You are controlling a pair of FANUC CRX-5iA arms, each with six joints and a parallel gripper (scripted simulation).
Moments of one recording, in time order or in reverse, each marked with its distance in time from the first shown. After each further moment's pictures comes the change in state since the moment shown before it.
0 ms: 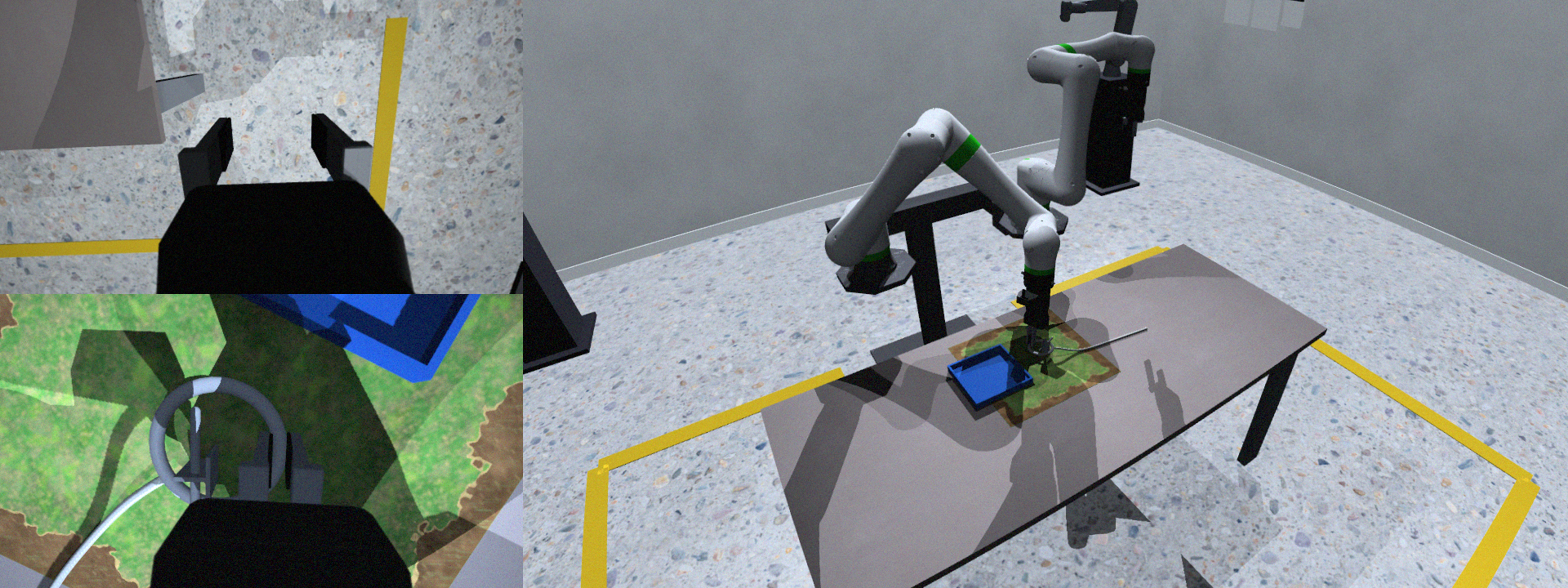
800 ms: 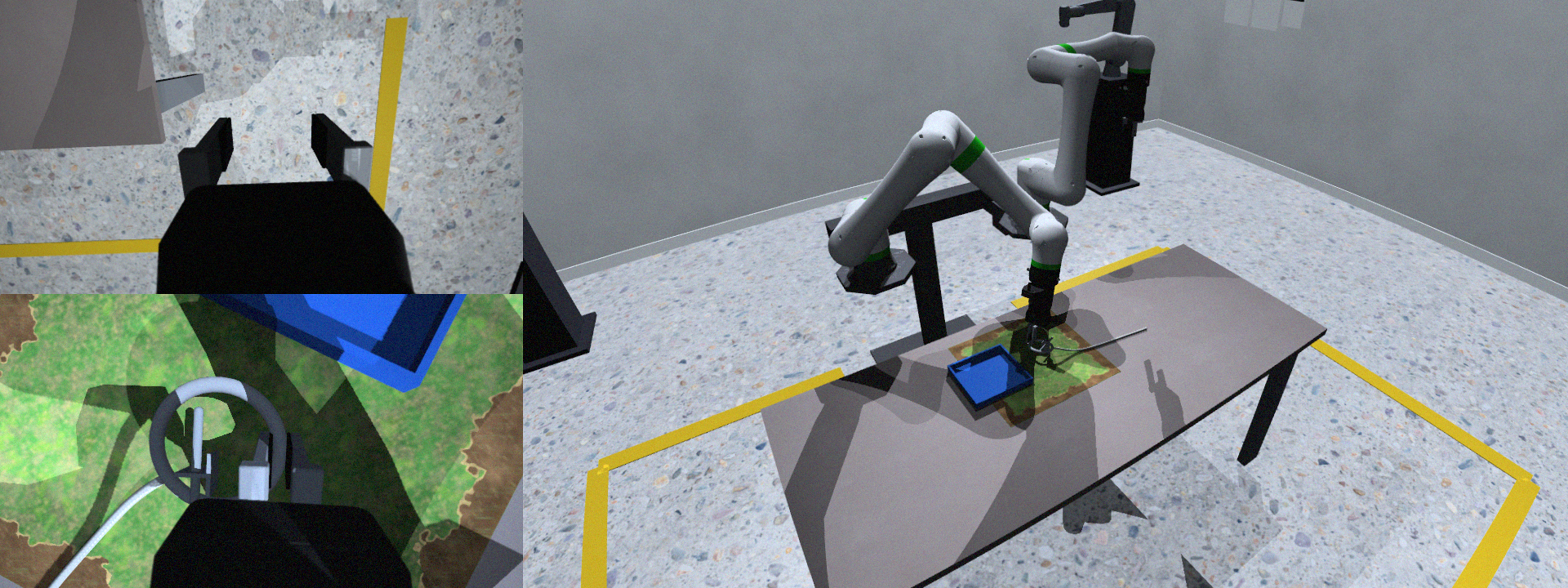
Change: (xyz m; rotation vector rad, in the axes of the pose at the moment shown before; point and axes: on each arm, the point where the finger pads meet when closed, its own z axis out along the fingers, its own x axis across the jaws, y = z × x) left arm 0.000 0.000 0.000 0.000 0.000 0.000; right arm 0.000 0.001 -0.004 0.149 0.000 0.000
